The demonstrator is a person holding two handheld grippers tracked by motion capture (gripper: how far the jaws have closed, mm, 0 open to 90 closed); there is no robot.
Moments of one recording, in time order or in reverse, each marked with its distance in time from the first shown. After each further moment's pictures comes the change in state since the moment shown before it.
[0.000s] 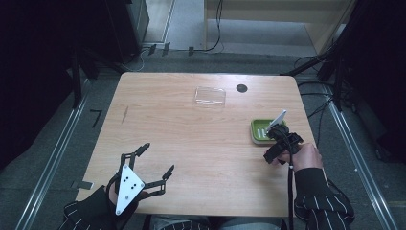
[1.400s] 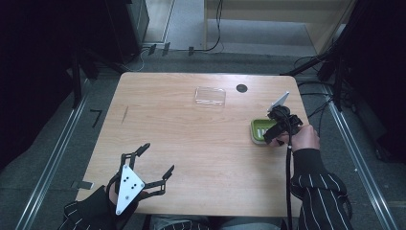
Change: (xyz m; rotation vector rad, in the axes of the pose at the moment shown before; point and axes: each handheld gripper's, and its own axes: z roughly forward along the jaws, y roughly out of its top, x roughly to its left) left arm 0.000 0.000 0.000 0.000 -0.004 0.001; right arm -0.028 0.041 -0.016 -0.079 -0.001 0.057
